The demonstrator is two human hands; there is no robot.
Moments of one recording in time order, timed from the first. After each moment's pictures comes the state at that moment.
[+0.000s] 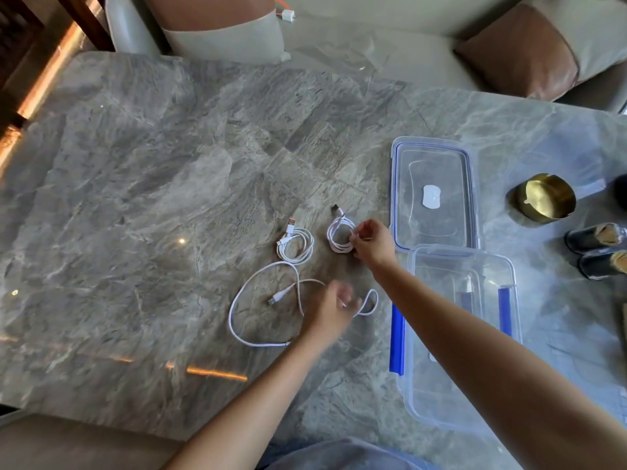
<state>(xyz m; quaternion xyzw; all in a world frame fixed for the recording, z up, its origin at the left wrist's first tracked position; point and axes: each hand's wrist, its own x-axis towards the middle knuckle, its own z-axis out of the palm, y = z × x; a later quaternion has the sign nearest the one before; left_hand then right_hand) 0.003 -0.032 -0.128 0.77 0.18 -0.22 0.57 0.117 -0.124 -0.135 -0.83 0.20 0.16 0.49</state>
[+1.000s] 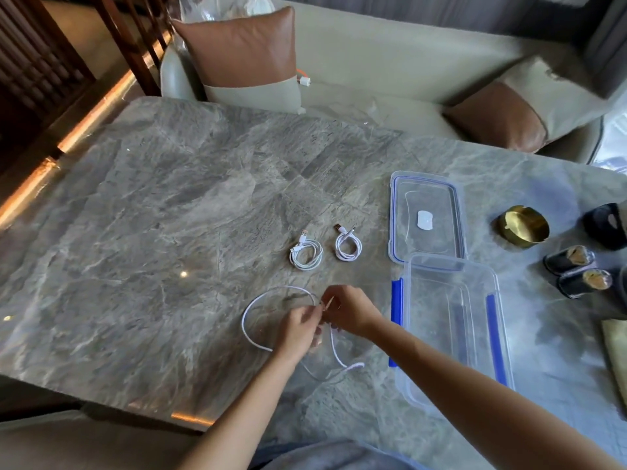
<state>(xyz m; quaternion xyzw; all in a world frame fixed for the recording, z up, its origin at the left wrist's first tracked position) -0.054 0.017 -0.120 0.72 0.27 -0.16 0.62 0.008 -0.101 -0.084 -0.89 -0.12 0.29 0.32</state>
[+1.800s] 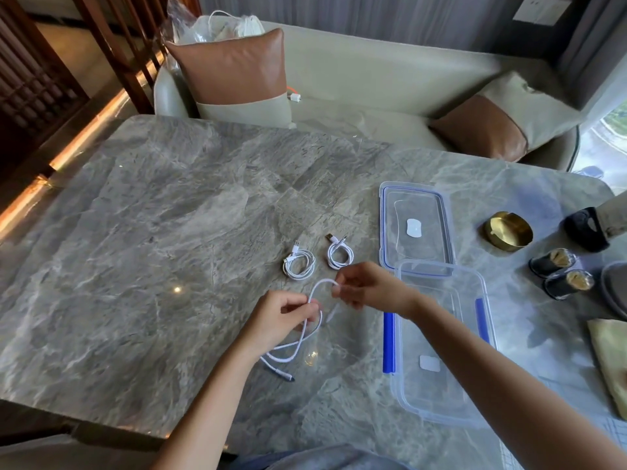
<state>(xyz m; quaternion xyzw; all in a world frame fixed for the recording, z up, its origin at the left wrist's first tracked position) -0.041 0.054 -0.041 0.75 0.07 -0.16 0.64 0.034 -0.135 -0.002 -0.79 -0.16 0.36 0.48</state>
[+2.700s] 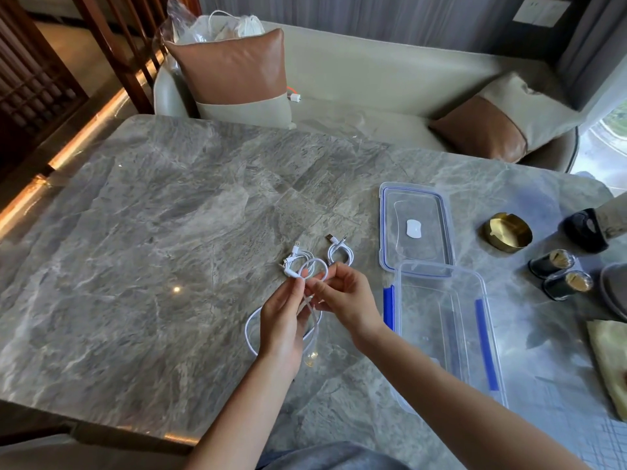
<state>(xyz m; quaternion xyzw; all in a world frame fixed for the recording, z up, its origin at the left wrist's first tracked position) -0.045 0.011 -0.023 0.44 0.28 0.01 0.85 -0.009 -0.083 -0.006 -0.64 0.05 0.20 0.74</state>
